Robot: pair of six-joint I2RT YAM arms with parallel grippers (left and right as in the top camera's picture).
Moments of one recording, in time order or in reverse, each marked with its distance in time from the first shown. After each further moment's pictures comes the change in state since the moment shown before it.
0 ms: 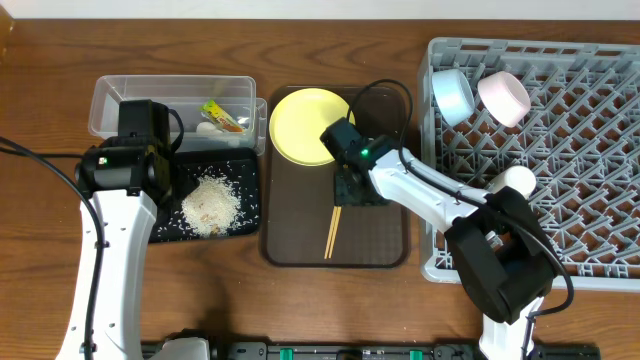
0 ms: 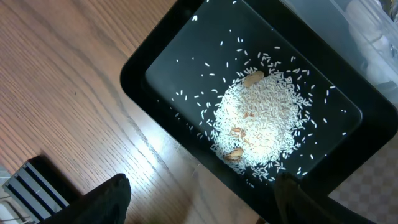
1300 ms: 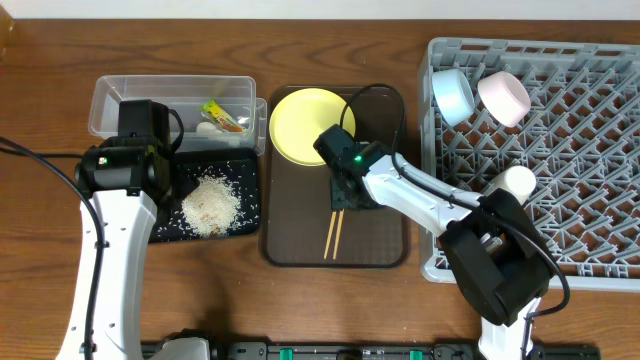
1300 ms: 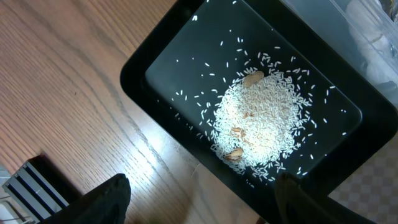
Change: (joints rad) left arm 0.000 0.000 0.000 0.000 0.000 0.000; right arm 0.035 0.005 -0.006 -0.007 0.042 0.000
